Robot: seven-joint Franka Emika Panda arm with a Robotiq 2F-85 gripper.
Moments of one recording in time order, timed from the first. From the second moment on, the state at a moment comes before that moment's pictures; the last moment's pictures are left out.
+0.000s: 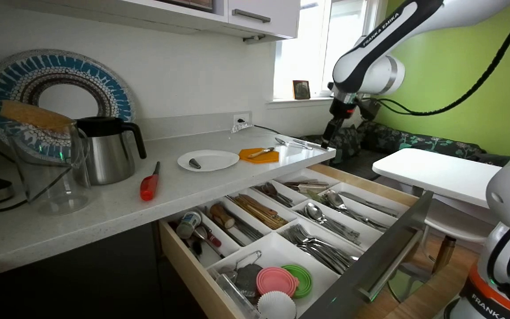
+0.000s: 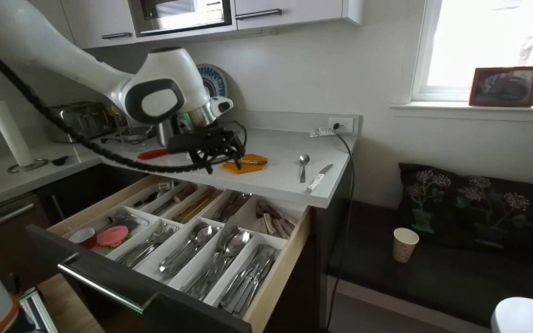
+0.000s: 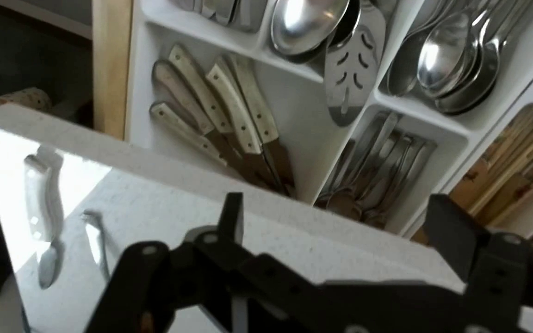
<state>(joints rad) -0.11 -0.22 -0.08 -2.45 0.05 2.56 -0.77</state>
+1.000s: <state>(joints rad) -0.11 0.14 -0.17 -1.84 0.15 2.34 -0.91</state>
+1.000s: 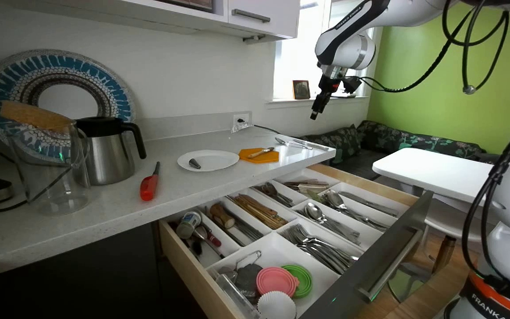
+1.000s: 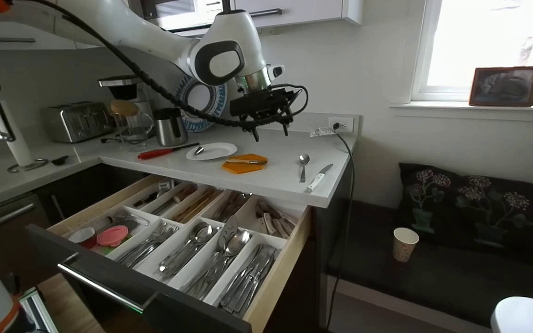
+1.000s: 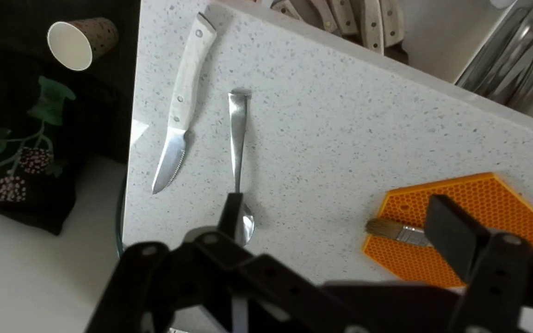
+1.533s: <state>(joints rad) -0.13 0.23 -0.13 -1.76 0.15 2.39 -0.90</state>
